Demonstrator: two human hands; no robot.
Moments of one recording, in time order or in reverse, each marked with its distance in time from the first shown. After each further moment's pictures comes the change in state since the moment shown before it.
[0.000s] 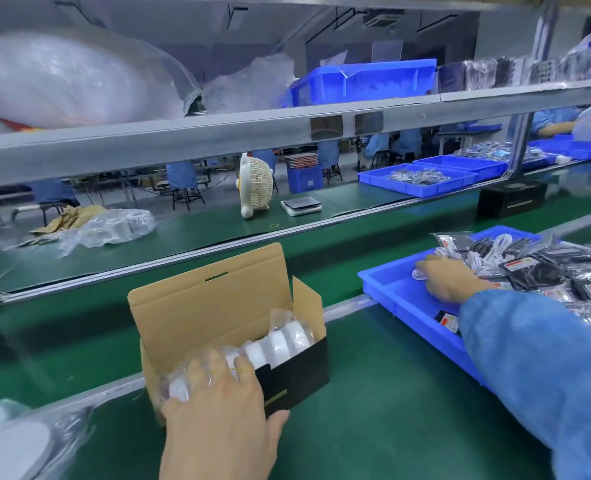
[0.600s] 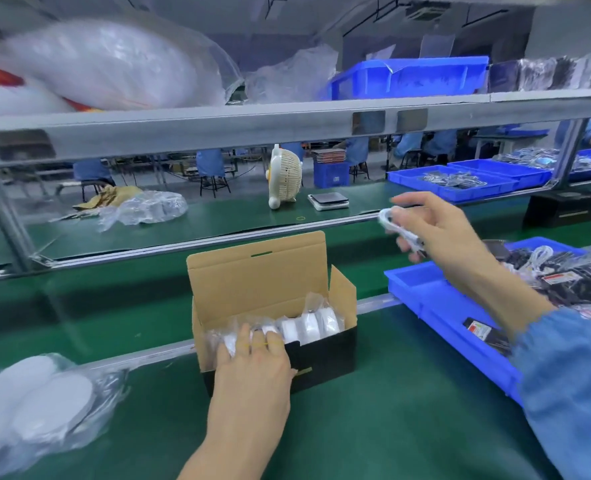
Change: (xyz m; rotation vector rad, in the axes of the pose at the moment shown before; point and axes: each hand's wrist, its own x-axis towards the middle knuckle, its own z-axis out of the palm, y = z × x) left_hand 0.022 -0.002 0.029 0.007 0.104 0.065; right_hand -0.096 -0.092 -0.118 1.507 0.290 -0.339
